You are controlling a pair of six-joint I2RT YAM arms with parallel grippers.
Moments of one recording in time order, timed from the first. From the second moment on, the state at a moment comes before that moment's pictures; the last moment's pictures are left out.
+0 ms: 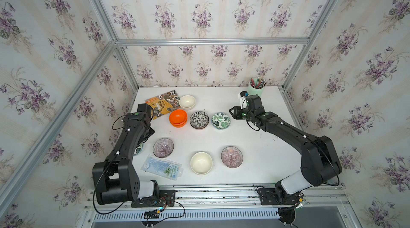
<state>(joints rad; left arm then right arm) 0.10 1.42 1.09 -1.11 -0.35 -0.84 0.43 1.56 1.05 -0.16 -0.20 0.37</state>
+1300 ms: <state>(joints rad) 0.18 1.71 1.13 -0.98 -0.33 -0.83 0.47 1.55 1.01 -0.16 -0.20 0.38</state>
